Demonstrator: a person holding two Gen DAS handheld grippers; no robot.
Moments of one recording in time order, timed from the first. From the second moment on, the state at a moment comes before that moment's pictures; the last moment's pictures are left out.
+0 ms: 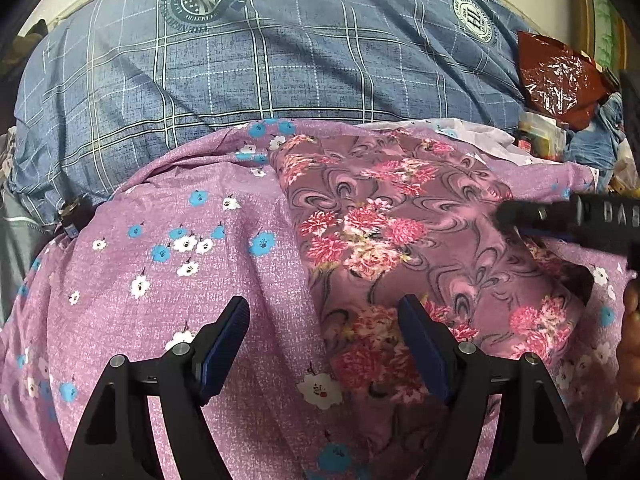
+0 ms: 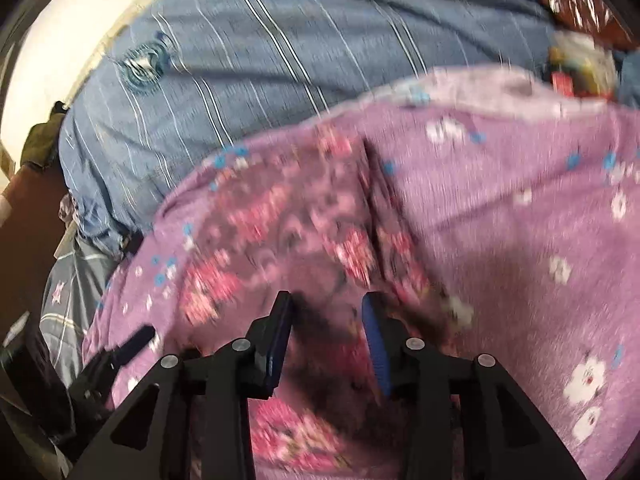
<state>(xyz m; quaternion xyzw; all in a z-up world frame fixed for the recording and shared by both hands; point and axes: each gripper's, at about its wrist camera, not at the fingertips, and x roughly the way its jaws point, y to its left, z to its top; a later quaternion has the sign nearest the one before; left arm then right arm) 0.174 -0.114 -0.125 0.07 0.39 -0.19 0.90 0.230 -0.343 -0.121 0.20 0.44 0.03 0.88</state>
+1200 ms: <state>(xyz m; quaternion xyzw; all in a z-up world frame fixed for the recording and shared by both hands) 0.205 -0.118 -0.136 0.08 0.38 -0.15 0.91 0.255 -0.278 -0.142 -0.03 0.45 -0.05 0.89</state>
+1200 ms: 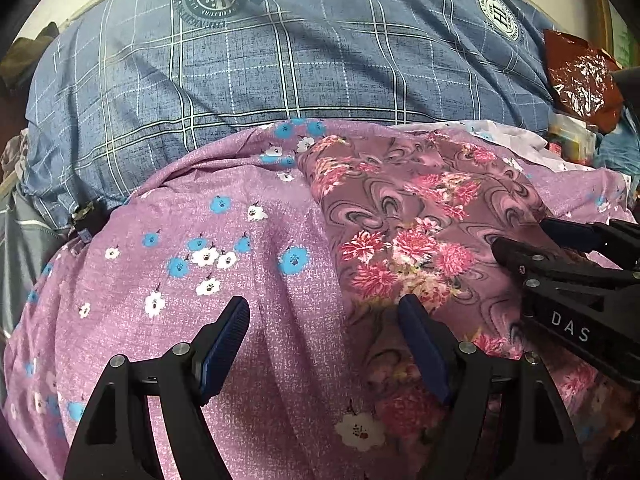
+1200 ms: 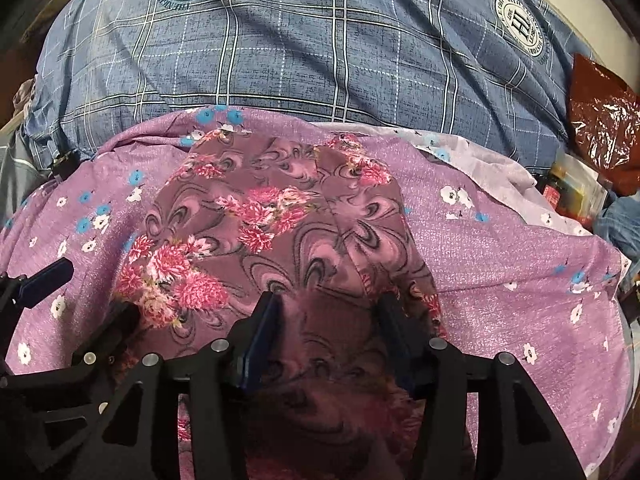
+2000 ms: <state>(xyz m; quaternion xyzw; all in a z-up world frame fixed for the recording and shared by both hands) 0.241 -0.106 -0.135 0.03 0.40 -0.12 0.91 0.259 -0.283 -0.135 -0.03 0.44 -0.02 0.90</state>
